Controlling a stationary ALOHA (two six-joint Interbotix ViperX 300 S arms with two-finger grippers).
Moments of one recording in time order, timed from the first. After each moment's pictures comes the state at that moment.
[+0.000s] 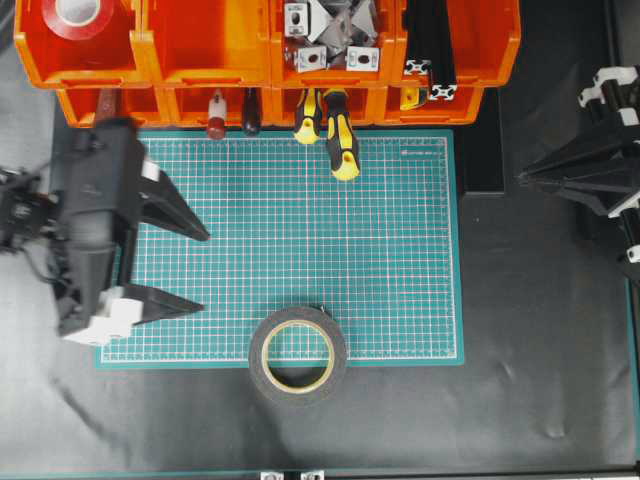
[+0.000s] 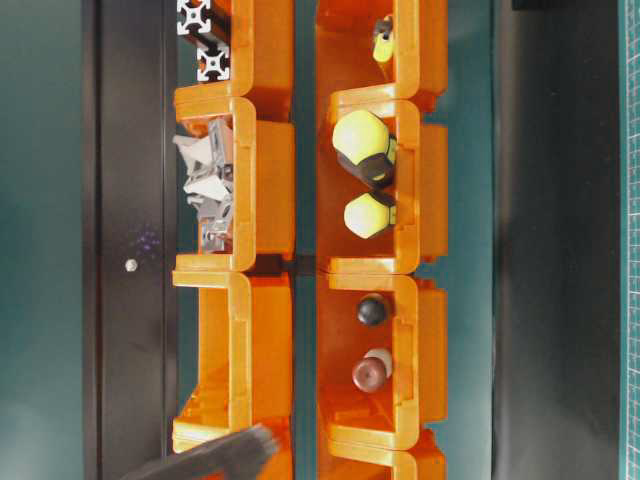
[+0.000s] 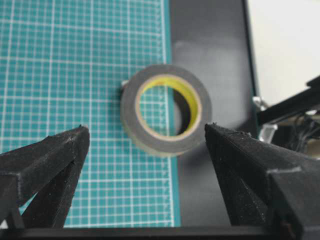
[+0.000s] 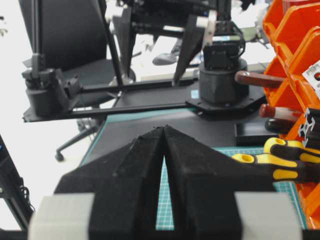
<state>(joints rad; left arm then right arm) -0.25 -0.41 0.56 0.06 0.49 -0.33 0.13 -1.06 1.19 0.03 -0.16 0.11</state>
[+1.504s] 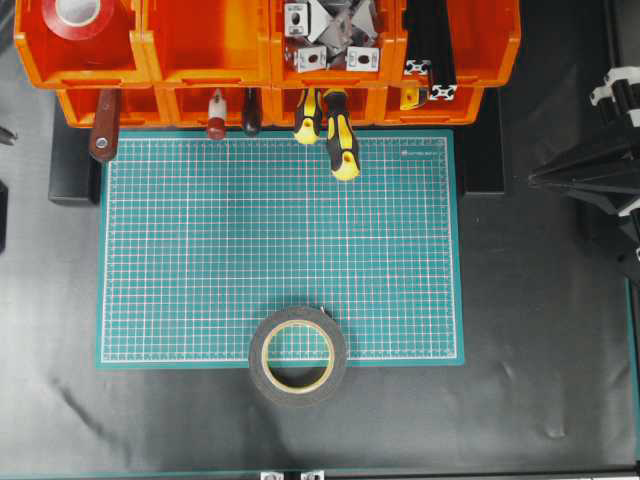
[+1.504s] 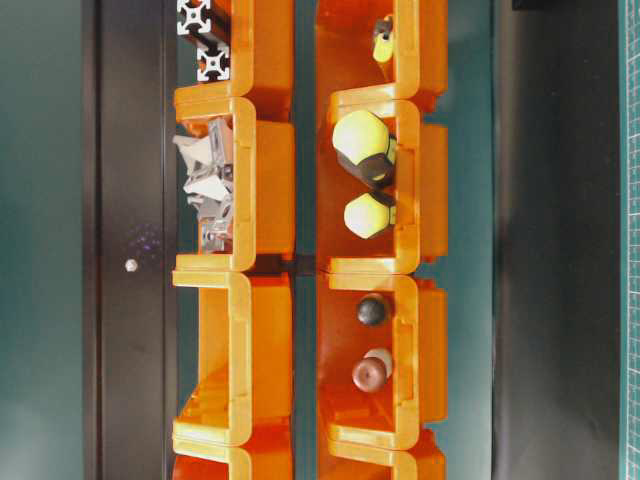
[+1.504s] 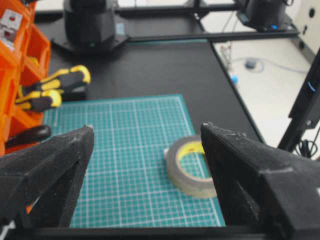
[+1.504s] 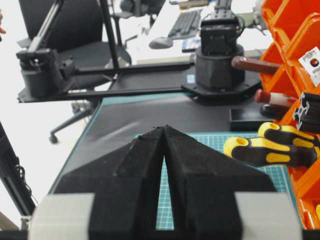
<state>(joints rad) -0.16 -1.12 0.89 0.06 0.39 -0.08 0.13 -1.12 1.19 0.02 -0.06 0.09</state>
